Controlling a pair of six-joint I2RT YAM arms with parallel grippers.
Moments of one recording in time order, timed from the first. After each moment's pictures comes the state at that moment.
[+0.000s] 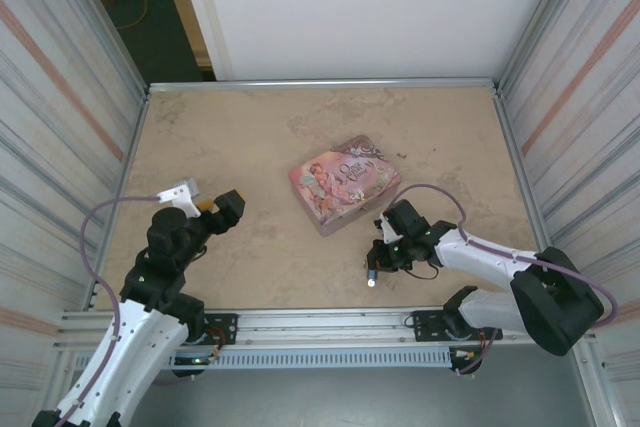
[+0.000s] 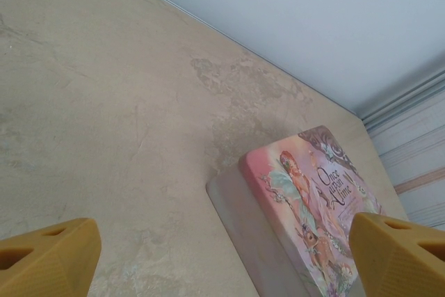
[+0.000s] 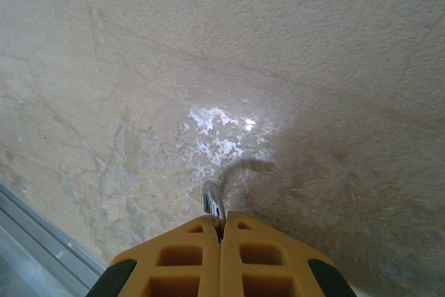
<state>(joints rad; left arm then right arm) -0.35 0.43 0.43 -0.33 -0.01 -0.67 0.66 1.21 0.45 -0.40 -0.39 0.64</state>
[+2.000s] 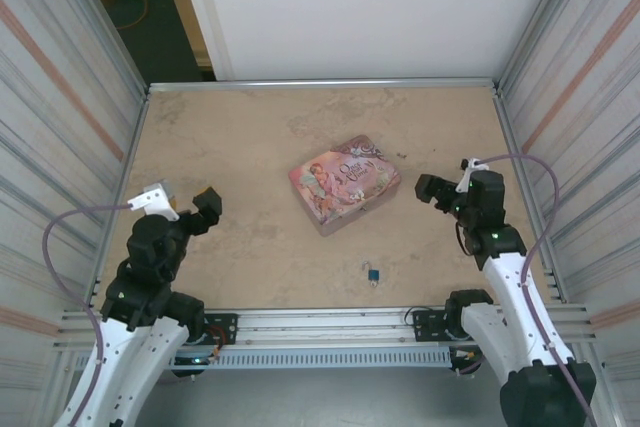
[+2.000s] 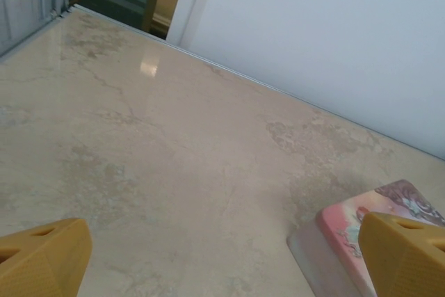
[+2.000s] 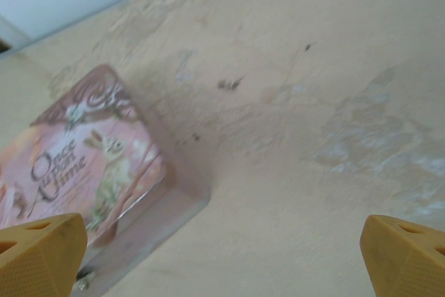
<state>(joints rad) -0.34 0.32 0.56 -0.53 -0.30 -0.49 0.04 0.75 0.56 -0.35 -0.09 0.39</state>
